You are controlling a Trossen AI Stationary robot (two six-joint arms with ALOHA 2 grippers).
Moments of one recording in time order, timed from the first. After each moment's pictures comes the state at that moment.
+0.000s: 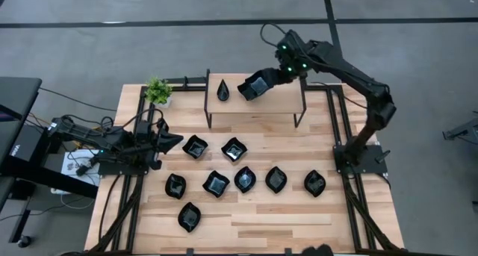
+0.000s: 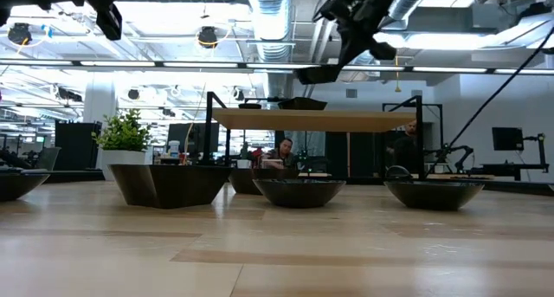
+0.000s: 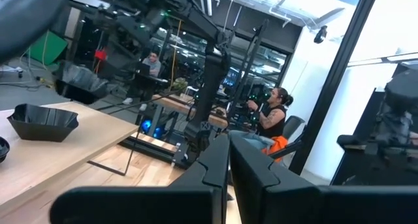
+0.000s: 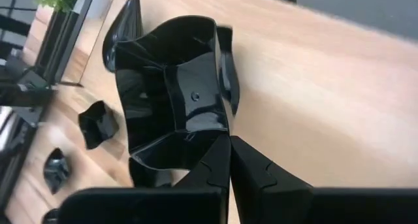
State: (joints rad) left arm -0.32 0.35 0.23 0.38 -0.40 -0.22; right arm -0.68 1.64 1.79 -1.14 -0.19 0.51
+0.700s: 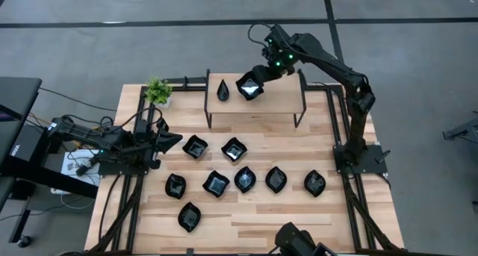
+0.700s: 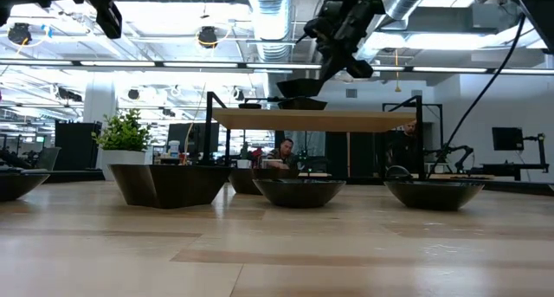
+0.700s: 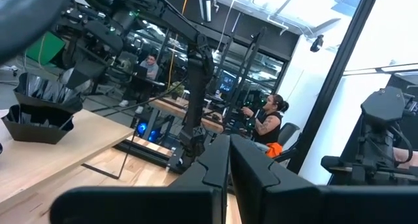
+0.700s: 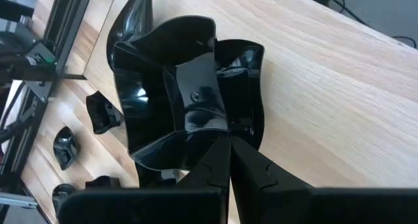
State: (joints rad) left arm -0.32 0.35 0.23 0.40 -0.40 -0.25; right arm -0.73 1.88 2.01 -1.22 -0.35 0.37
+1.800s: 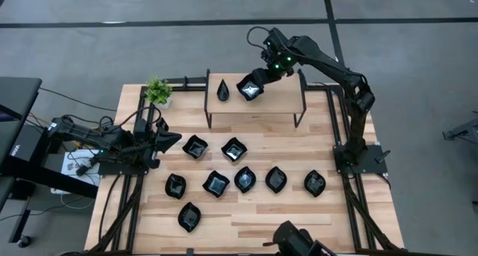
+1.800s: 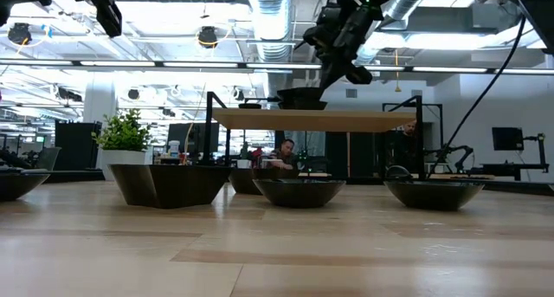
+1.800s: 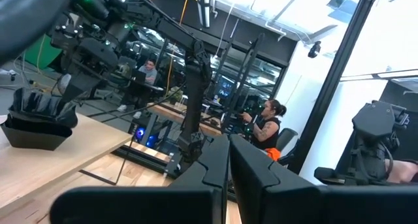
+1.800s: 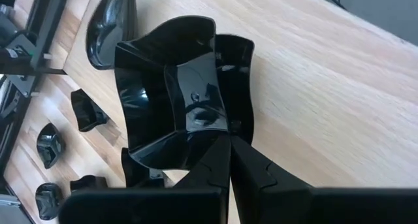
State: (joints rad) left arm -0.32 0.35 0.23 0.43 -0.40 -0.24; right arm -0.73 1.89 1.96 -1.19 -0.34 0.34
